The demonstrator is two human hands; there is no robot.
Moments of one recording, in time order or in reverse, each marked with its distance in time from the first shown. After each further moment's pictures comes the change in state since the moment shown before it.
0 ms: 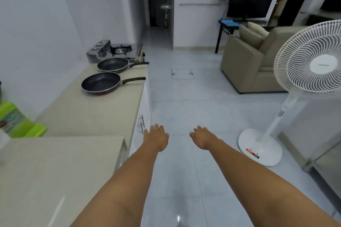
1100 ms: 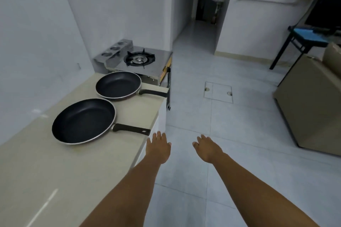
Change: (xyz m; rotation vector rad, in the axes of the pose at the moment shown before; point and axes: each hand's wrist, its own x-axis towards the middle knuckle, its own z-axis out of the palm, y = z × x) left_hand 0.551 -0.051 -0.186 -0.103 0.069 -0.240; right_hand 0.587 0.036 -0.247 -0.039 0.002 -0.203
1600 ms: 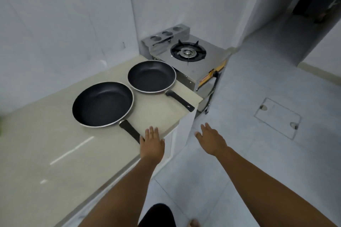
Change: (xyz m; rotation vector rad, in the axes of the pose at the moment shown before) left_hand 0.151 -0.011 -0.003 -0.308 0.159 -0.575; right_hand 0.239 -0.006 -0.095 -0.071 -0.041 -0.381
